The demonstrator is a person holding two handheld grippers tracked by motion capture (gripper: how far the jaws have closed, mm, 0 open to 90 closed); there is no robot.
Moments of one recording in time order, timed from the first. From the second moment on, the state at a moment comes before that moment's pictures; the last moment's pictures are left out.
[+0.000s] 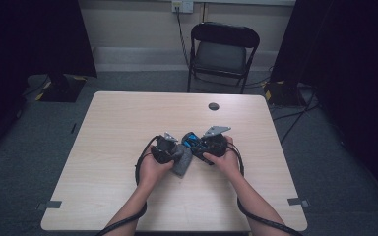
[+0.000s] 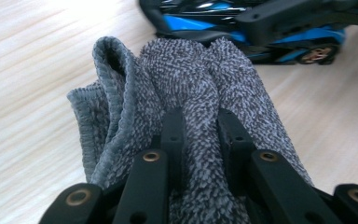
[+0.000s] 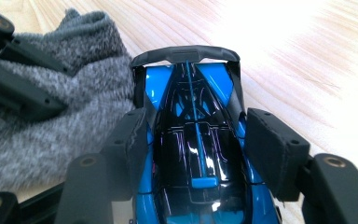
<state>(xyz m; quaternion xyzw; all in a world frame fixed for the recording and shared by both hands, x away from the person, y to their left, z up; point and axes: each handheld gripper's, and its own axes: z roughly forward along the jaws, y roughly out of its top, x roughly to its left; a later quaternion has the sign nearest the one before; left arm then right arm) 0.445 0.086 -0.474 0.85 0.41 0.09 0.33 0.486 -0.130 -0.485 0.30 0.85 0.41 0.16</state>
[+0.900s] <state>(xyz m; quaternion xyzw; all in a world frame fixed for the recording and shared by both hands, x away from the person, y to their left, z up) 0.416 0.034 -0.475 0.87 0.35 0.06 0.35 0.486 -0.130 -0.485 0.30 0.85 0.40 0.15</state>
